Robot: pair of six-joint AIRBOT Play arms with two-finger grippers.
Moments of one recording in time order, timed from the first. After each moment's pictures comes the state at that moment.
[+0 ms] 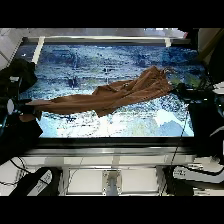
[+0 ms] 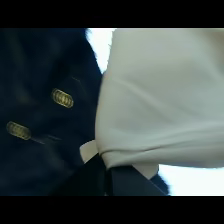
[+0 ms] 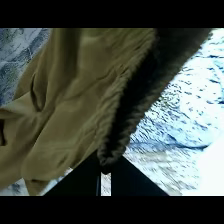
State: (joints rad) left arm 0.18 -0.94 0.87 1.97 -0.99 -1.43; right arm -0.47 -1.37 1.07 -0.68 1.09 1.18
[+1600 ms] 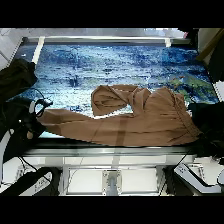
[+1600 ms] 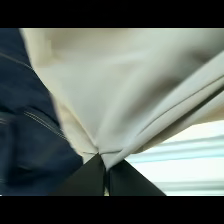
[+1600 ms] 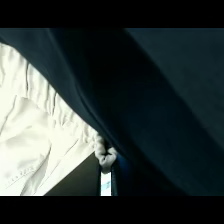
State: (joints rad) left arm 0.03 -1.09 0.79 1.97 -1.37 -1.18; right arm -0.97 -1.07 0.72 -1.32 1.22 1.24
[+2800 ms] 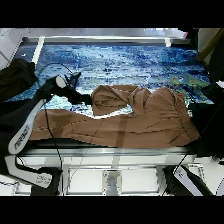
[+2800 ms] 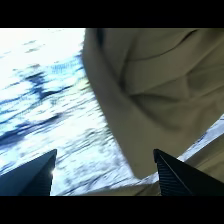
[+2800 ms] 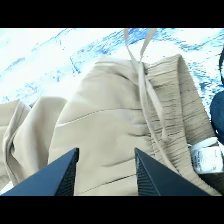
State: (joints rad) left arm -0.21 -1.64 1.27 1.09 -1.03 -1.34; right arm -0.64 -1.00 1.07 -0.95 1.11 1.24
